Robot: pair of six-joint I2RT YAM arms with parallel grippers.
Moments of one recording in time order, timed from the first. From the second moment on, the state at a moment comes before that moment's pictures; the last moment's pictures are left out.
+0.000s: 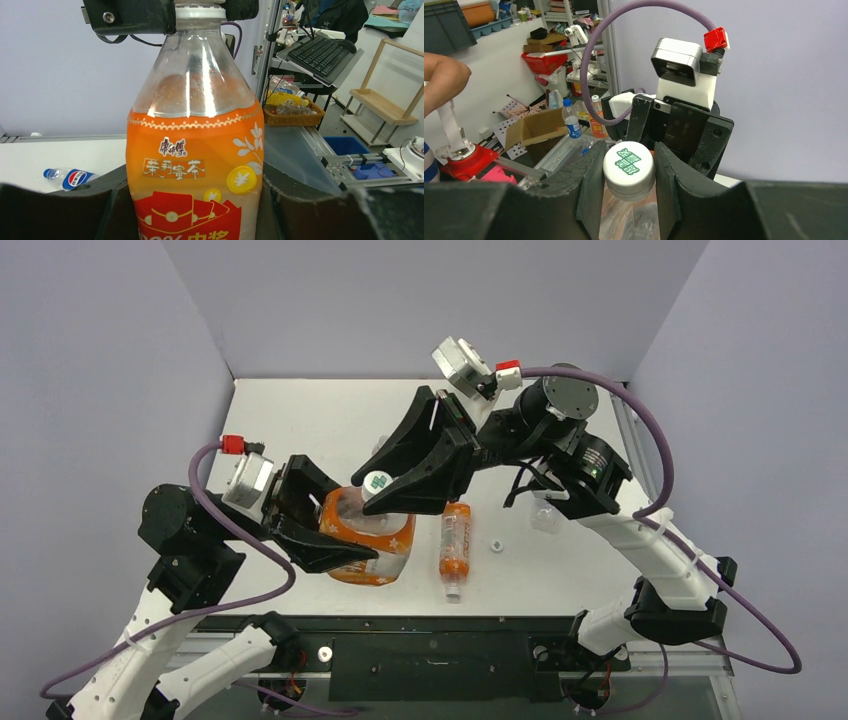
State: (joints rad) left arm -0.66 0.76 1.19 0.07 0.97 -0.51; right arm 1.05 1.46 2.02 -0.19 -0.90 0.35
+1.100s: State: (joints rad) left arm -0.66 0.76 1.13 -0.03 0.60 -0.19; right arm 1.33 1.58 2.27 -0.60 0.36 0.07
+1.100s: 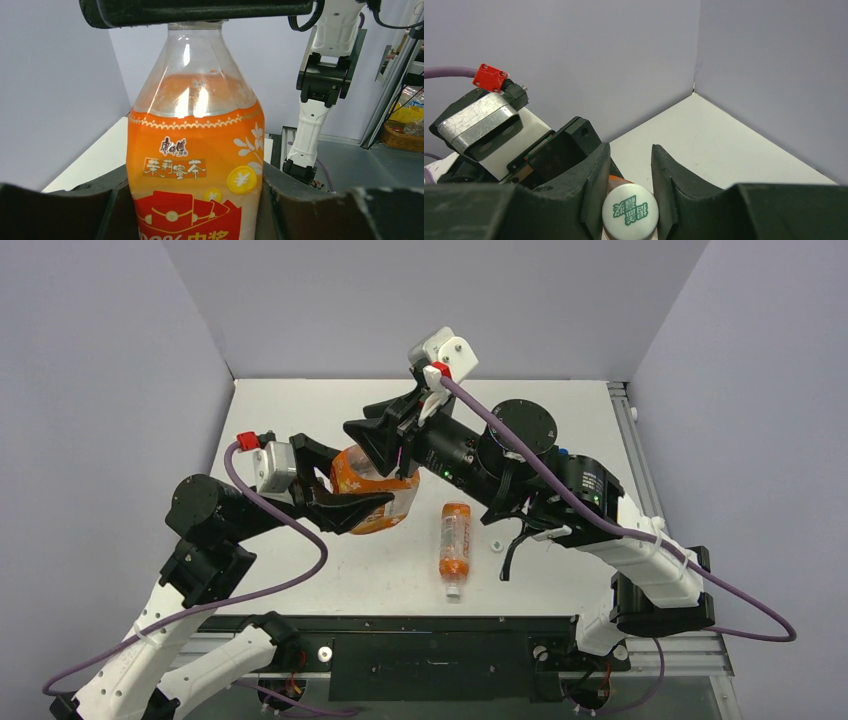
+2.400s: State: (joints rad) left arm -0.66 0.78 1.17 0.03 0.94 -0.45; right arm 1.10 1.45 2.10 -0.35 -0.43 0.18
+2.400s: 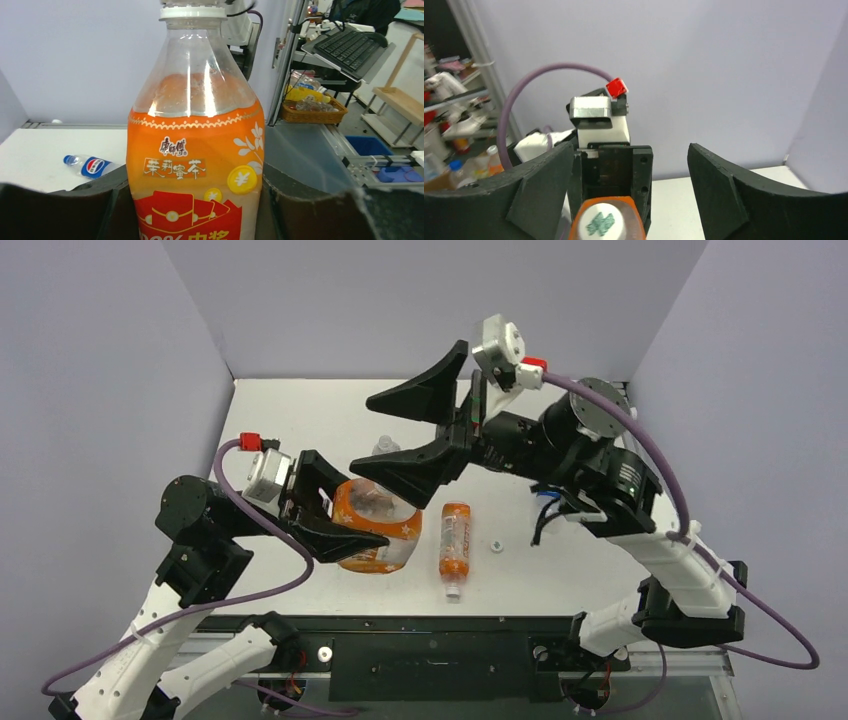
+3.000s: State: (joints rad) left arm -0.66 0.76 1.15 -0.02 0.71 -0.31; right arm 1.33 1.52 2.21 -0.50 0.29 0.06
